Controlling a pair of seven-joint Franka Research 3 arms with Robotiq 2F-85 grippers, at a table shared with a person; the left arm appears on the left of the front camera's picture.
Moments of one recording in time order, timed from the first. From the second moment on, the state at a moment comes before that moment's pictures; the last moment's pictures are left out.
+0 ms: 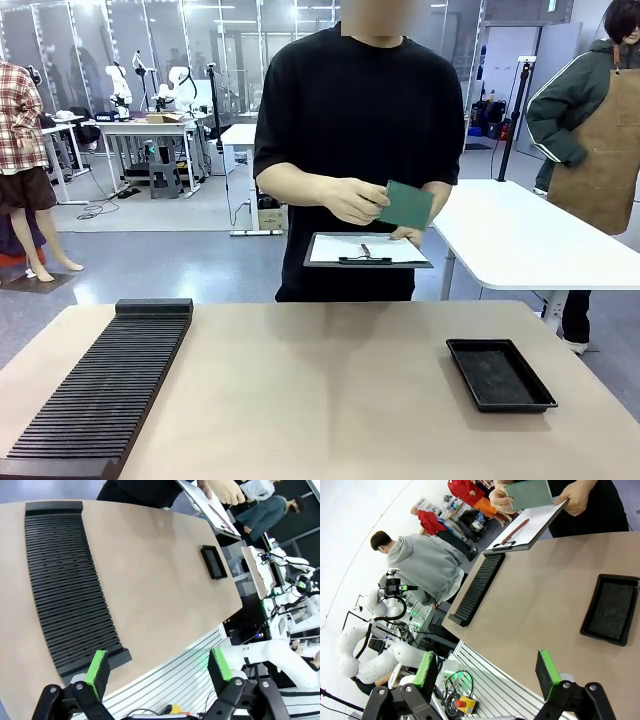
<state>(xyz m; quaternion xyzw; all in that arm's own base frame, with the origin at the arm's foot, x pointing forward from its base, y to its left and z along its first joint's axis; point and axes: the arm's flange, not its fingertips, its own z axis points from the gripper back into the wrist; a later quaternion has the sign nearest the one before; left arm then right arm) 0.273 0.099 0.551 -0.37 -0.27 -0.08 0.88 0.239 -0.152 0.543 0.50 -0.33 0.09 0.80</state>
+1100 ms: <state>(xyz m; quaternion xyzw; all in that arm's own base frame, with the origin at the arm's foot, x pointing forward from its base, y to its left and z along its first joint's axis) 0.273 0.100 0.552 -0.37 -0.27 -0.08 0.88 0.239 -0.152 0.543 0.50 -0.33 0.09 0.80</state>
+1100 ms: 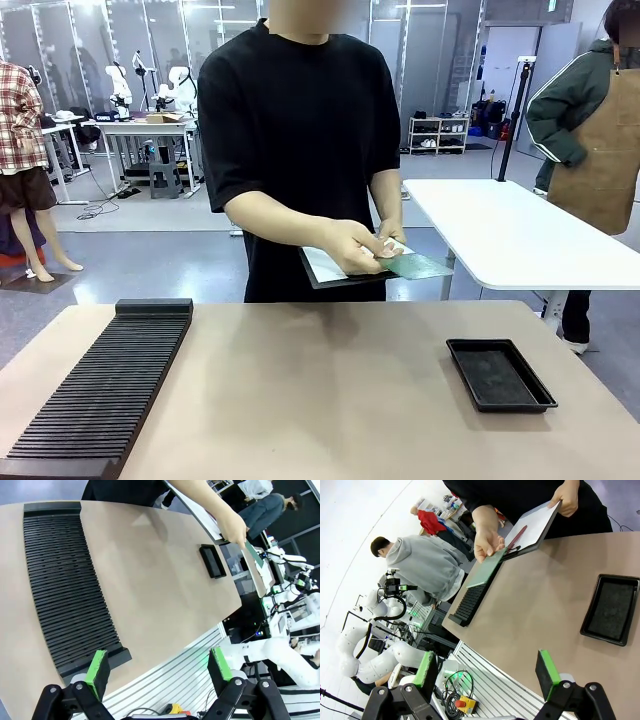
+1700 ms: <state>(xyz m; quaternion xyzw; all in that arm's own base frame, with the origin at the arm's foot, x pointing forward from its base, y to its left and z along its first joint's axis) 0.272 0.100 0.552 -0.37 -0.27 -0.08 0.88 0.246 -0.142 0.541 0.55 -0.30 0.07 0.78</state>
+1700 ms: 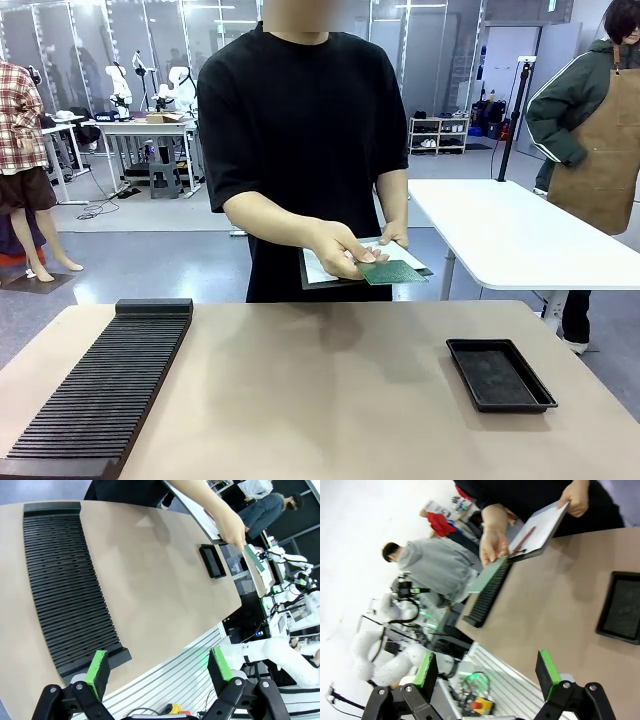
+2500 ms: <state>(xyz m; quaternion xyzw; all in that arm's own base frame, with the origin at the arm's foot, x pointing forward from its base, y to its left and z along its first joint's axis) 0.272 0.101 0.552 -0.37 -0.27 -0.08 0.88 0.350 -0.048 0.459 0.71 -0.08 -0.07 0.70</state>
